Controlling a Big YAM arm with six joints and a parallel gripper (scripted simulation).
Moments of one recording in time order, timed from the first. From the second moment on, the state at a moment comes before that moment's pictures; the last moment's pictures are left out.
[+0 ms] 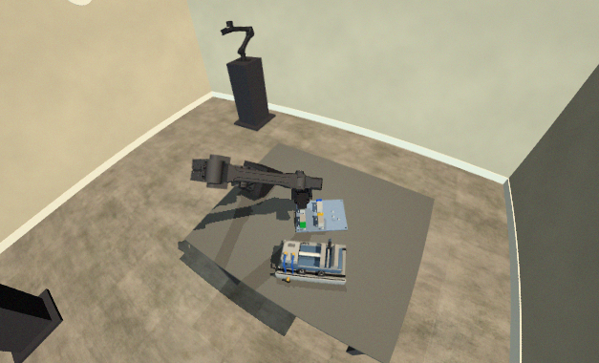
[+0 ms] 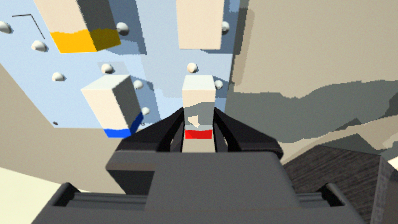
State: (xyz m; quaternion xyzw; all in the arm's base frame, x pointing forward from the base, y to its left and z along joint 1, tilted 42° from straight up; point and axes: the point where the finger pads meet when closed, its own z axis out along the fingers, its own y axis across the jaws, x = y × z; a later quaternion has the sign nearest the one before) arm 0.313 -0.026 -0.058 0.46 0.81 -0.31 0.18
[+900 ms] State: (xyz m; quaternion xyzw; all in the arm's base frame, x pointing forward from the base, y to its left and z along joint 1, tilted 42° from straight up) arm 0.307 0.009 -0.022 0.45 0.82 -0.31 0.17
